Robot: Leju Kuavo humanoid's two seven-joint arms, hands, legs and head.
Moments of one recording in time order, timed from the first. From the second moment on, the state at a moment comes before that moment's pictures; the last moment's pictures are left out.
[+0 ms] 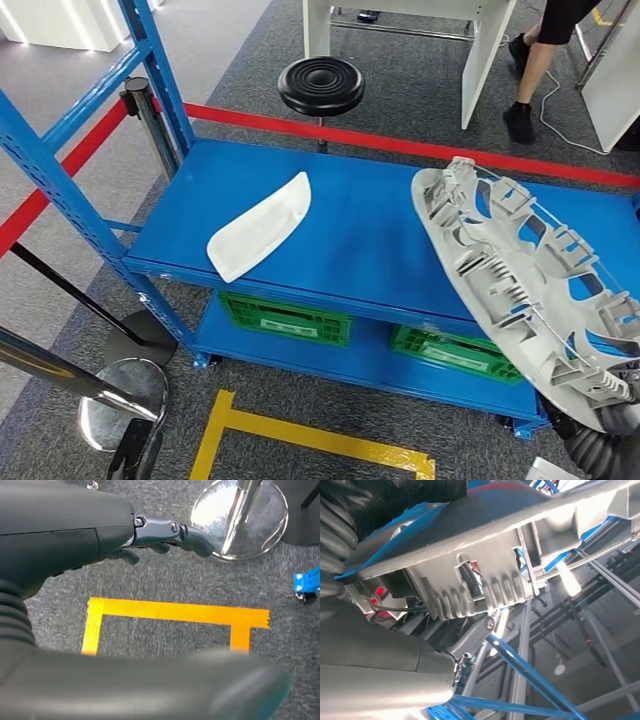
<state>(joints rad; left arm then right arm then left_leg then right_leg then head) -0.06 -0.13 1.32 -0.23 -0.91 -0.02 -0.60 0.26 0.09 0.19 -1.97 0.80 -0.69 -0.68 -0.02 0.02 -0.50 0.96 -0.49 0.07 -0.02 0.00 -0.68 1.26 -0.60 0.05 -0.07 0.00</state>
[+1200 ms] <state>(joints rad) -0.07 -0.13 1.34 -0.23 -0.92 -0.01 -0.60 0.25 0.08 0.19 -1.97 0.80 -0.69 -0.66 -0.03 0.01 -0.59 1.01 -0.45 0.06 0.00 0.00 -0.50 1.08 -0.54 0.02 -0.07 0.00</state>
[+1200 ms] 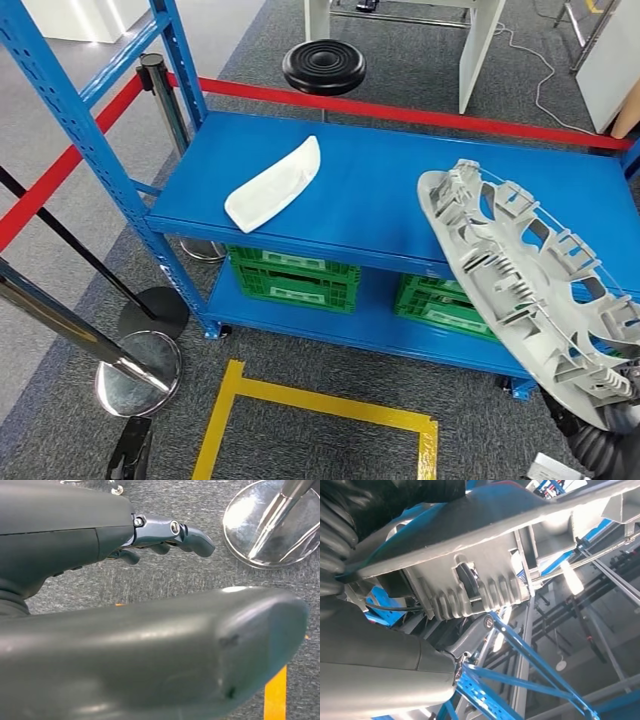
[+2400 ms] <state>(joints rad) -0.08 -0.12 1.33 -0.23 -0.95 -0.01 -0.60 0.29 0.06 0.19 -2.01 0.77 -0.69 -0.65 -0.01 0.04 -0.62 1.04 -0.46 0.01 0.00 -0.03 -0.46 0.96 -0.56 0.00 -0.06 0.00</state>
